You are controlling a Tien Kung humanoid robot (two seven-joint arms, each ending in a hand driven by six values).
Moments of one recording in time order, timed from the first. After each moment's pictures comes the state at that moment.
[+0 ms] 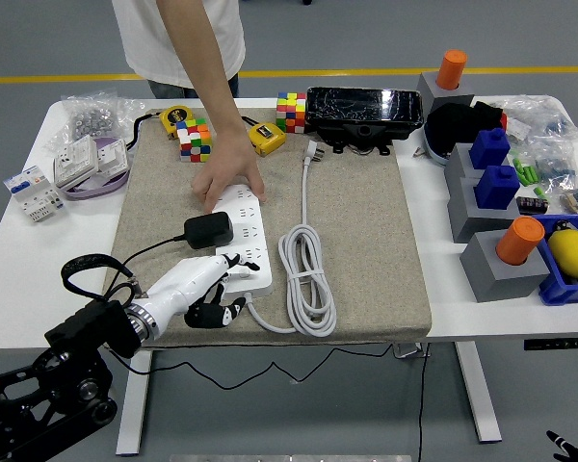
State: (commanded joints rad) left arm -0.33 0.45 -0.60 -1.59 1.77 0.18 0.32; right arm 0.07 -0.24 1.06 0.34 -0.64 0.00 -0.11
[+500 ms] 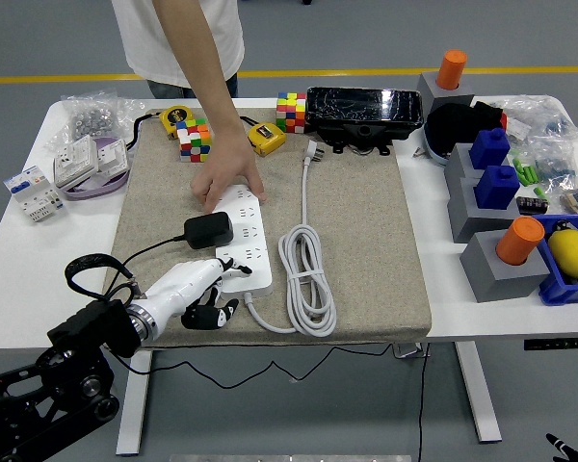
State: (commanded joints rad) left arm -0.33 0.44 -0.60 -1.55 1.77 0.16 0.36; right arm 0.06 -0.24 1.07 0.34 -0.64 0.00 -0.11
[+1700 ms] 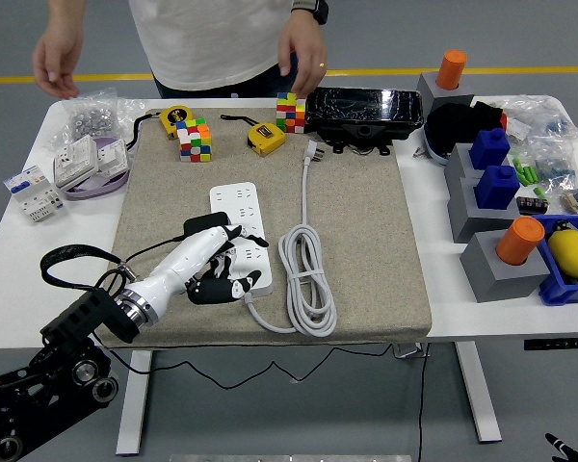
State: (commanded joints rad) left arm -0.32 0.42 -0.65 -1.54 1.53 0.35 0.02; right arm 0.06 -0.24 1.07 0.34 -0.64 -0.01 -0.11
